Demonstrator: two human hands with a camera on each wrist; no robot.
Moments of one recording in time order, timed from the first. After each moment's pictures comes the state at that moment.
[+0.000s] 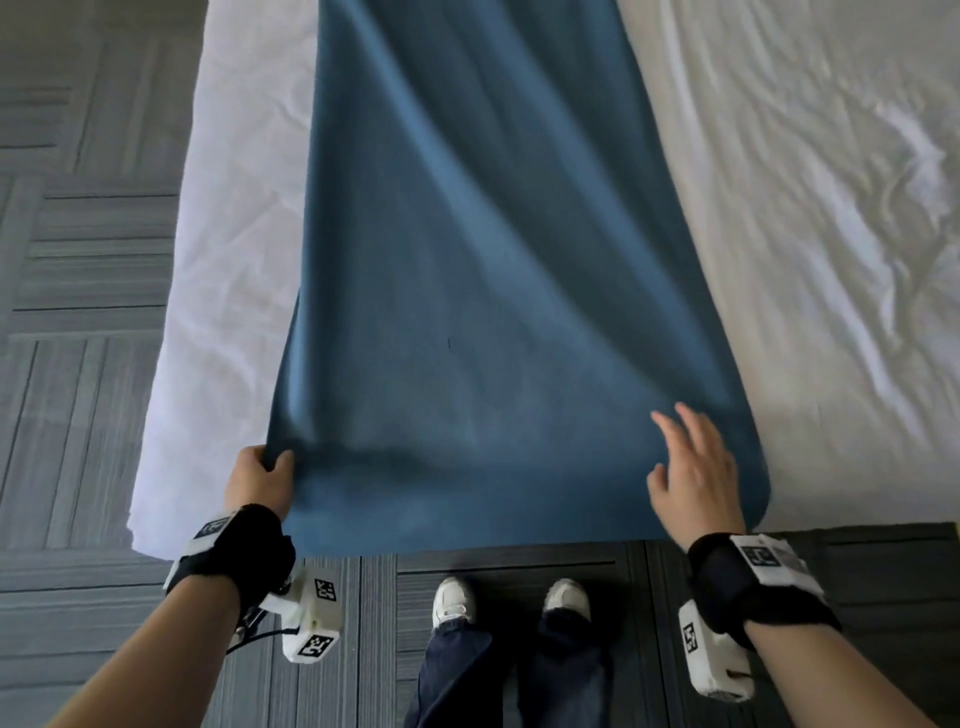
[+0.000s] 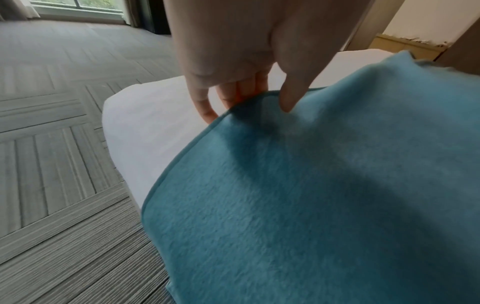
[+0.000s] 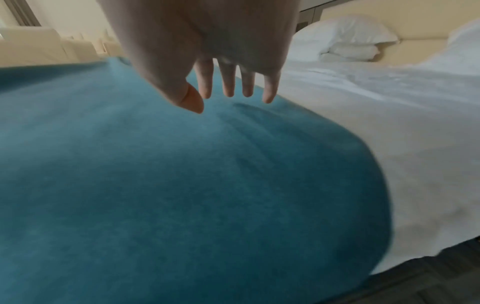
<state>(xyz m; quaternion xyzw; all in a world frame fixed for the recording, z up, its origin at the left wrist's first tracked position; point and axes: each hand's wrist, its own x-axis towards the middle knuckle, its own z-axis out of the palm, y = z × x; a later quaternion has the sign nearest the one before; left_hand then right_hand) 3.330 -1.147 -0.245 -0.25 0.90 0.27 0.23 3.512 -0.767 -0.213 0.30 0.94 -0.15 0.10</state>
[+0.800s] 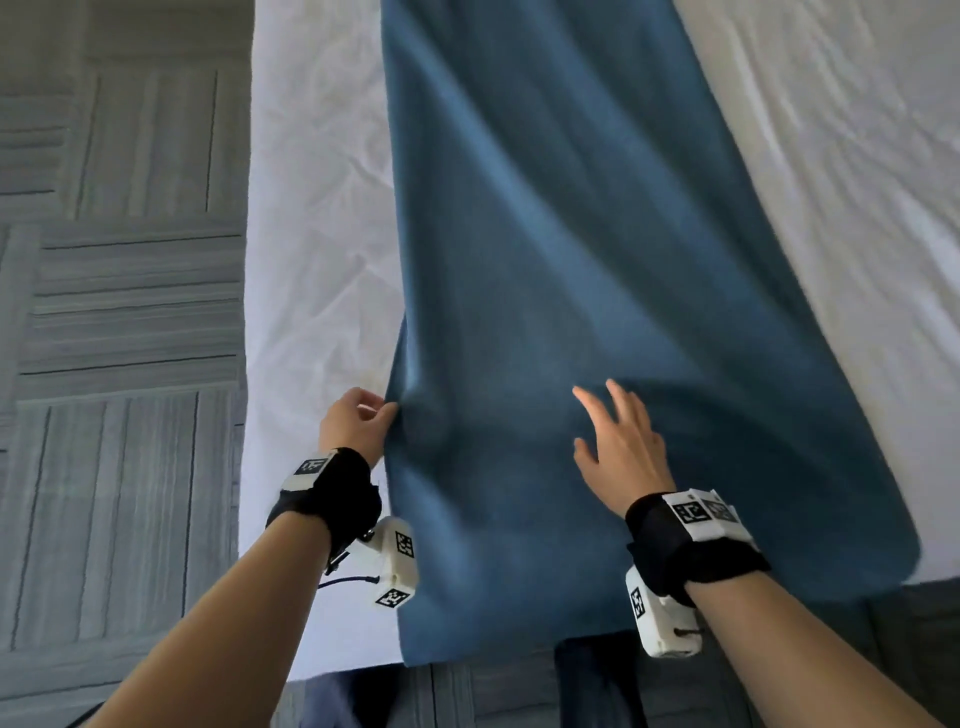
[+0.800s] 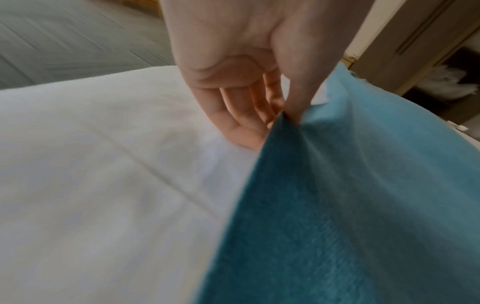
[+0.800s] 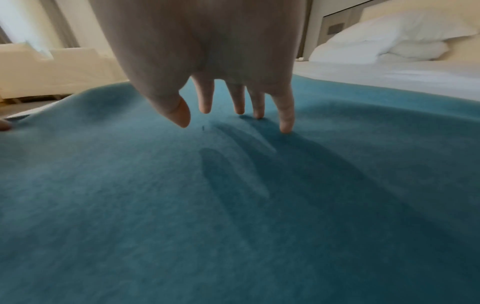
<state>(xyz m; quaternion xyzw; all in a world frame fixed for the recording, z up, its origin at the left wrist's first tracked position) 3.166 -1.140 -0.241 -0.13 0.86 0.40 0.28 3.319 -0.909 -0.219 0.29 0.91 -0.20 0.19</state>
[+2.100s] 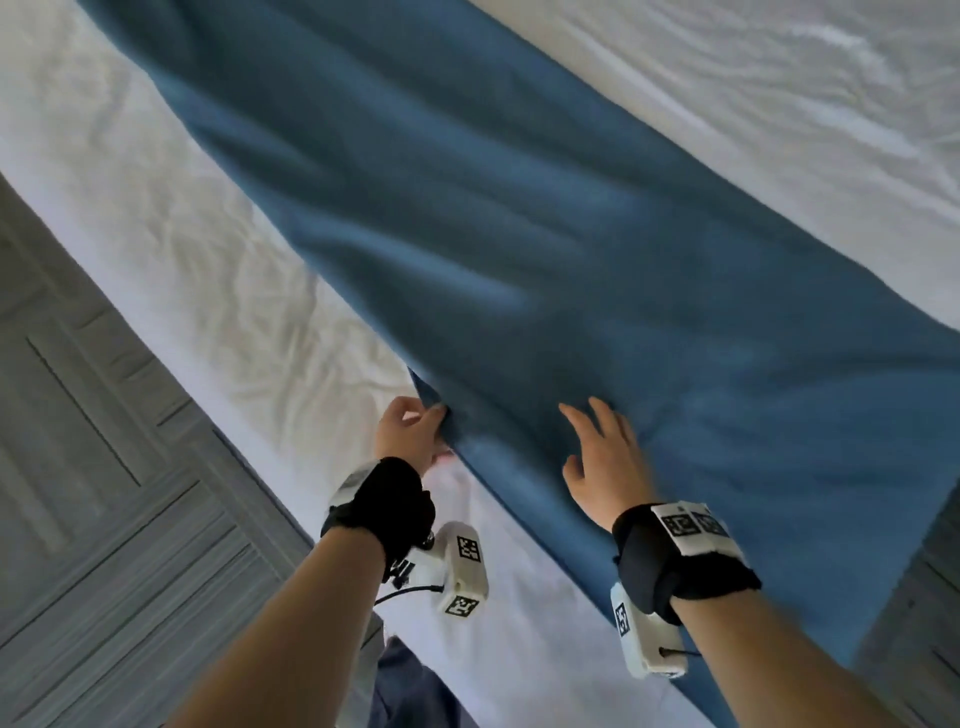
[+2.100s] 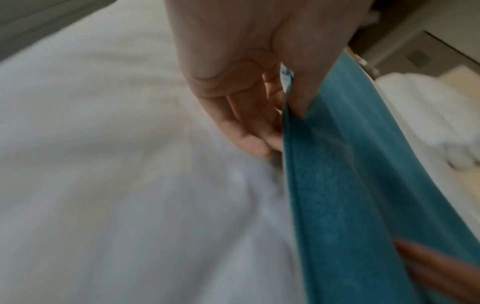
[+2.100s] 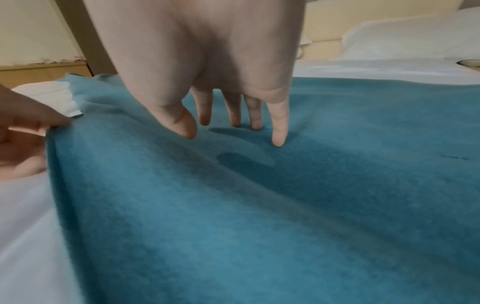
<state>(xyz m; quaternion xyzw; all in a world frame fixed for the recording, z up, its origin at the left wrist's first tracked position) 2.877 -1.062 -0.240 0.00 0.75 0.45 0.49 3.074 -1.008 -0.216 0.56 0.77 -0.27 0.13</state>
